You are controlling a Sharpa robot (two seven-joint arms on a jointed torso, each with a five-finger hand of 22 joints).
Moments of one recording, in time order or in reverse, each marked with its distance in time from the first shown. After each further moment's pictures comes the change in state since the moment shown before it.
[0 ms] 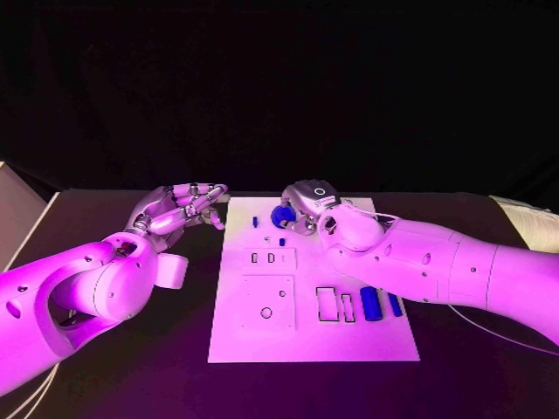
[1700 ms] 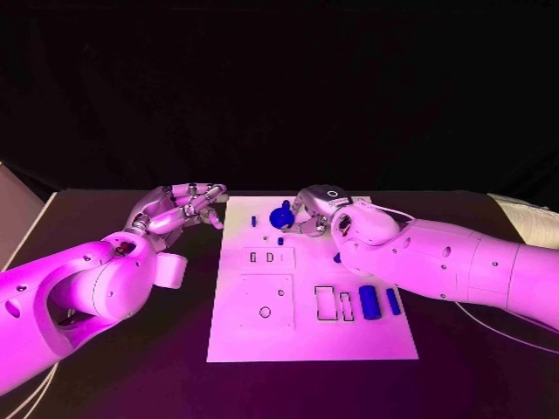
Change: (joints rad) left arm -0.001 0.004 0.000 -0.007 -0.001 0.000 -0.010; left_hand -0.005 0.005 0.003 0.003 0.000 -0.007 0.007 0.000 0.000 -0.004 0.004 0.000 0.000 -0.004 0.004 0.004 -0.002 0.000 -0.018 0.003 0.009 0.008; right arm 0.004 -0.079 -0.003 0.046 0.127 0.082 0.055; right_hand -0.209 0.134 -0.239 0.013 -0.169 -0.009 0.008 -0.035 -0.015 0.003 0.011 0.000 0.000 0.000 0.007 0.004 0.000 0.000 -0.004 0.011 0.000 0.000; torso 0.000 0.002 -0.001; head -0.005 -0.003
